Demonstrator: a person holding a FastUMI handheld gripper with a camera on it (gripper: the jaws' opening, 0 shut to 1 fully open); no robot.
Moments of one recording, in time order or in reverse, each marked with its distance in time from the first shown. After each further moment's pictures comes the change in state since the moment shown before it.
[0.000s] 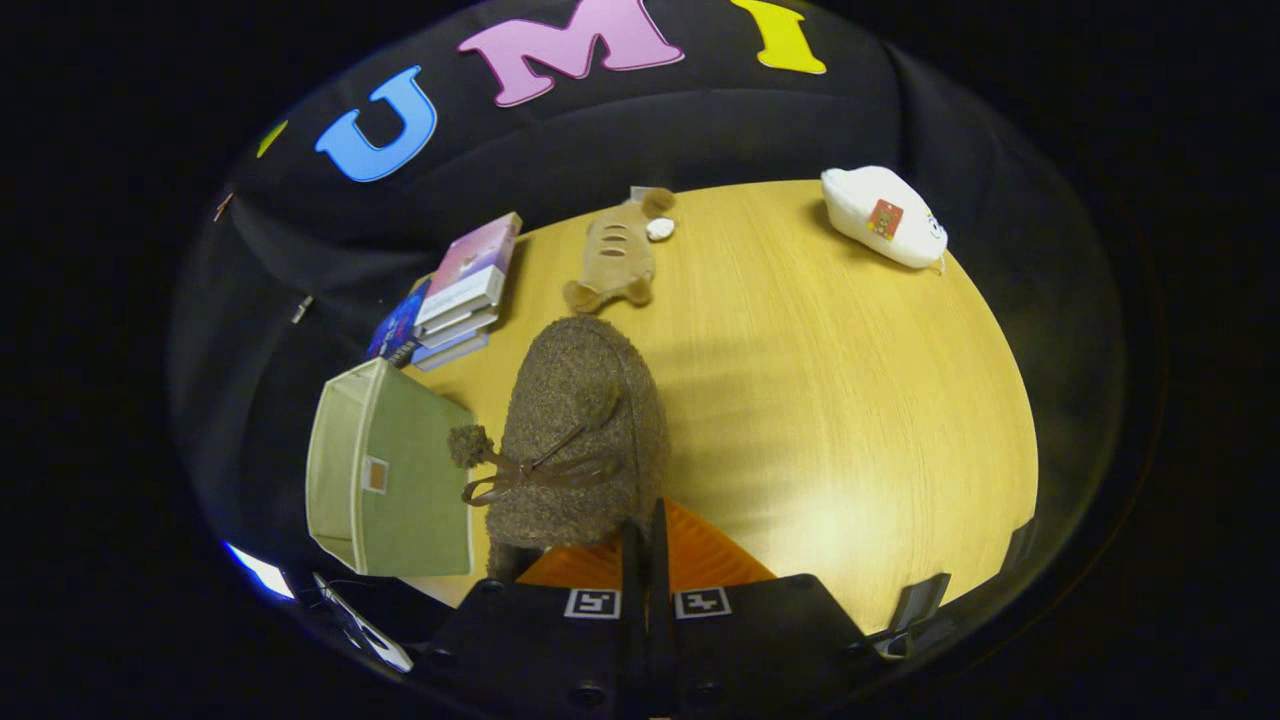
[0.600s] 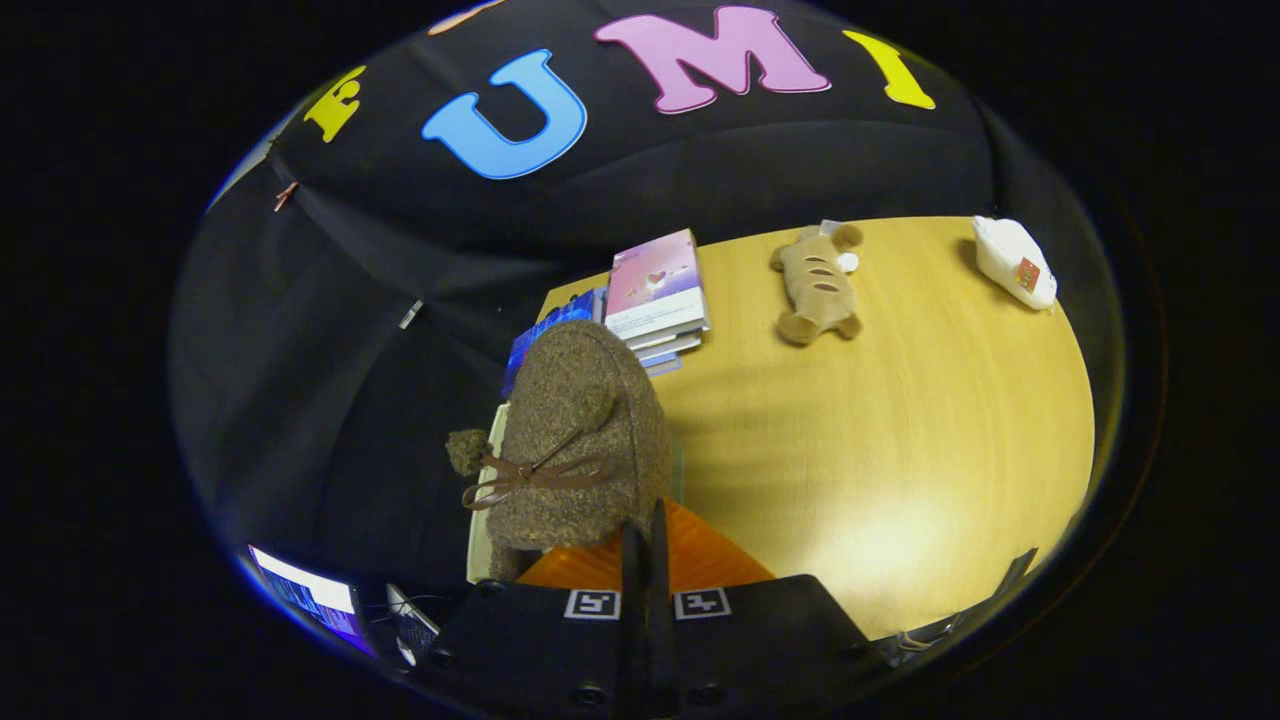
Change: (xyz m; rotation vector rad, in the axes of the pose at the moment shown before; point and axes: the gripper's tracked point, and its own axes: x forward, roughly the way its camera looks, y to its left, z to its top) arm -0.002 0.232 0.014 -0.007 0.017 0.201
